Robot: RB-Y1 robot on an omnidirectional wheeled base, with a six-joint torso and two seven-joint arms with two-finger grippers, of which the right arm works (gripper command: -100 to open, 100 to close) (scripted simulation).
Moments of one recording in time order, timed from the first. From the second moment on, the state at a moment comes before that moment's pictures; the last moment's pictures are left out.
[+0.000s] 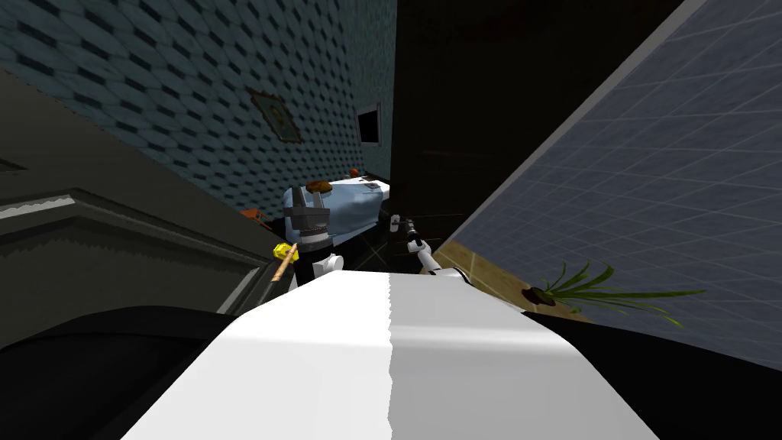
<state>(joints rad) -0.46 -0.02 0.01 -0.69 0.04 -0.44 -0.07</state>
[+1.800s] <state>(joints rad) -0.44 0.01 -0.04 -0.75 -0.04 -0.41 0.07</state>
